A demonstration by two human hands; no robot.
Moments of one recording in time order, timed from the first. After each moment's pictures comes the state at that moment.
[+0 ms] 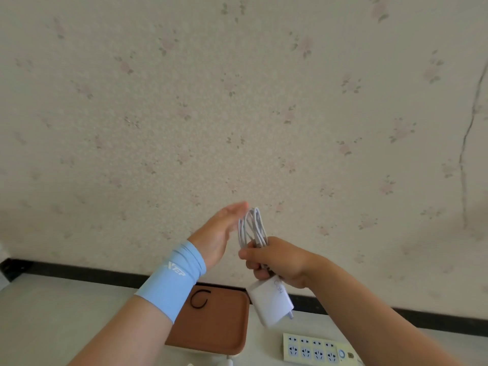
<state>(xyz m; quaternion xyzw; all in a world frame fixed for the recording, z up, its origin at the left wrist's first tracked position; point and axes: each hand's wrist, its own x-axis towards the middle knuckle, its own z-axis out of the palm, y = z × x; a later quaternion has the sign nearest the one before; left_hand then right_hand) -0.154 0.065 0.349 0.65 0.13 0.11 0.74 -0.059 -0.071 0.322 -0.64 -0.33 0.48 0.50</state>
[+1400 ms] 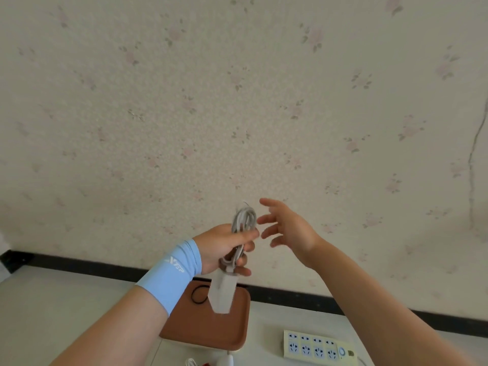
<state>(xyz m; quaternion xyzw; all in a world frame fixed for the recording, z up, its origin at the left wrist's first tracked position) -0.158 0.077 0.326 0.65 0.13 -0.06 0.75 -0.040 -0.067 0.334 -0.70 -0.32 0.28 0.58</state>
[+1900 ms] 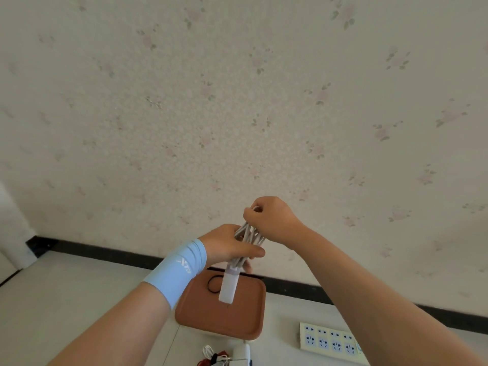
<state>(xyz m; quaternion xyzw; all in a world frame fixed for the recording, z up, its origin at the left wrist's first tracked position) -0.175 0.107 0.301 0.81 0.18 -0.04 0.56 -0.064 0.005 0.328 -0.83 -0.37 0.16 0.39</state>
